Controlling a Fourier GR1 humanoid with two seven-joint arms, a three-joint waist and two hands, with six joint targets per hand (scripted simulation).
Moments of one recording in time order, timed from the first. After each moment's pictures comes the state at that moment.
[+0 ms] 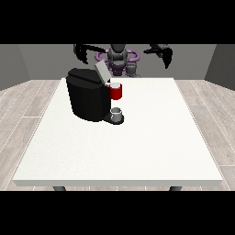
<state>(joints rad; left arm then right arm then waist) -0.40 0.01 0.23 -1.08 -0.09 -0.29 -0.14 -0.34 -0.17 -0.08 -1.30 -0.05 0.04 -0.01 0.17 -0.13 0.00</state>
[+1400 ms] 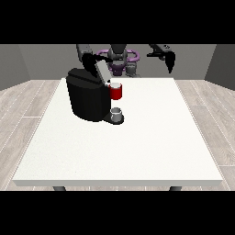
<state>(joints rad) -0.26 0.09 0.18 -1.37 0.02 -0.23 -0.07 -0.63 -0.14 -0.08 -1.07 0.02 0.04 -0.06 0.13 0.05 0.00</state>
